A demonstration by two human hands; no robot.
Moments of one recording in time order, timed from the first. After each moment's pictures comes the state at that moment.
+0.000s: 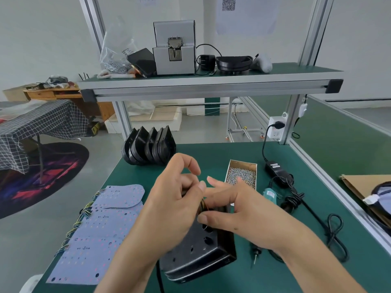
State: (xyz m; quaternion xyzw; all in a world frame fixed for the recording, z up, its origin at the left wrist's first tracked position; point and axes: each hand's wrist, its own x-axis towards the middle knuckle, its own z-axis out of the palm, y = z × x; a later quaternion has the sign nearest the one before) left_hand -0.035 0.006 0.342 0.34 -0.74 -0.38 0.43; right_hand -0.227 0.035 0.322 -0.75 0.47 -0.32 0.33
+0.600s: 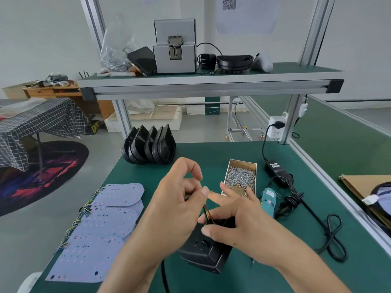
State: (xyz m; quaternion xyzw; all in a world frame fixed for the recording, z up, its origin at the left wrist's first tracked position) left_hand -0.038 0.010 0.337 0.34 -0.74 -0.41 0.42; right_hand -0.217 0.052 0.306 -0.71 0.59 -0.23 0.31
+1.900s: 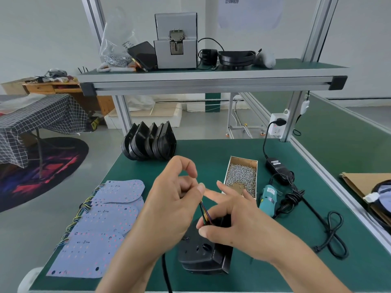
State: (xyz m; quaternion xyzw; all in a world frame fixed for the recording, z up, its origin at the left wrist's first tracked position) left_hand -0.030 0.001 0.321 0.31 -0.71 -0.42 0.47; right_hand -0.213 0.043 0.295 -0.72 0.57 -0.22 0.31
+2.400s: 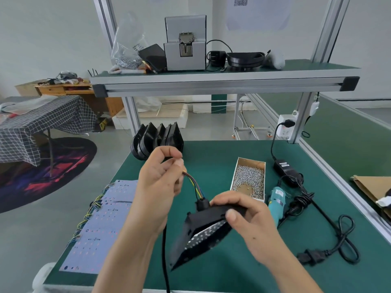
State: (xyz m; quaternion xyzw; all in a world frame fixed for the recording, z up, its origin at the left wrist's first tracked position) left_hand -0.018 -0.033 0.321 0.30 -0.56 -0.51 0.58; right_hand -0.204 0.038 0.251 -0.58 0.39 -0.60 0.39
